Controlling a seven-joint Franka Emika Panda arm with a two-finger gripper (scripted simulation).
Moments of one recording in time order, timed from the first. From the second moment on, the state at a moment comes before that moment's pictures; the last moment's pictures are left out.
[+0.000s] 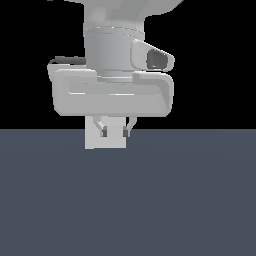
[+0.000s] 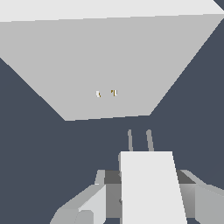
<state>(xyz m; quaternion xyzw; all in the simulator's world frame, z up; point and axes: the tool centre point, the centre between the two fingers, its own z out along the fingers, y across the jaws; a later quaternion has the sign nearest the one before) -0.044 0.025 0.092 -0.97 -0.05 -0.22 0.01</state>
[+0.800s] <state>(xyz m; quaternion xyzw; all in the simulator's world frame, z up) -0.052 0.044 0.100 -0.97 -0.08 -0.22 0.02</state>
